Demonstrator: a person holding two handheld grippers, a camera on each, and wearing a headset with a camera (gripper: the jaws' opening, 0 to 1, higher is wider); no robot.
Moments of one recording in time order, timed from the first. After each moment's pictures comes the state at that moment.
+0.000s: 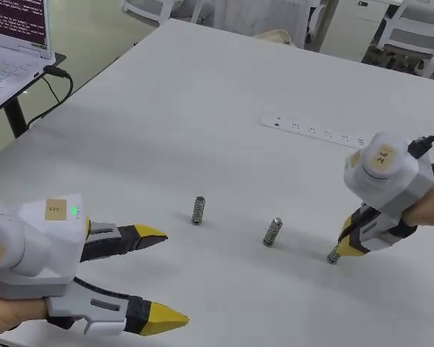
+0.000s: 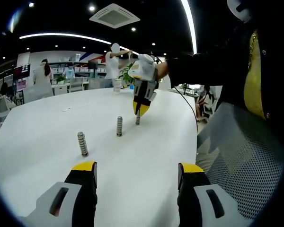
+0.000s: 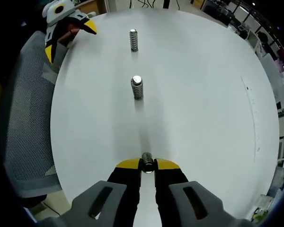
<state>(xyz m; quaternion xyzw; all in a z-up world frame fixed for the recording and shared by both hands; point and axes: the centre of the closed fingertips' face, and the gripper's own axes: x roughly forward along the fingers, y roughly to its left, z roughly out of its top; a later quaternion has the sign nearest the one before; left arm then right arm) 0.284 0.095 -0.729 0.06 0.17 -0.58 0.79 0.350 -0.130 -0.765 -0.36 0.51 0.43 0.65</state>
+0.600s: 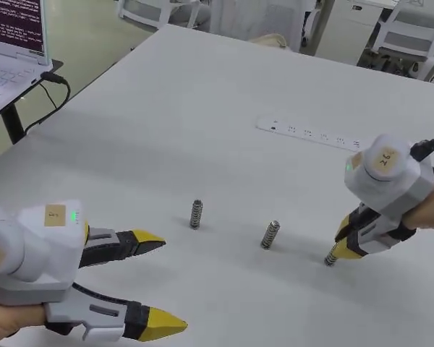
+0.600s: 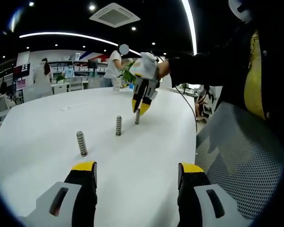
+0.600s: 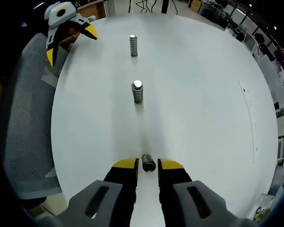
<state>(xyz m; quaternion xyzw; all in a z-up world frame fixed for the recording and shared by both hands) 0.283 0.093 -0.729 0.06 0.18 -0.58 0.79 0.353 -0.130 -0.760 -0.36 0.49 0.43 0.67</state>
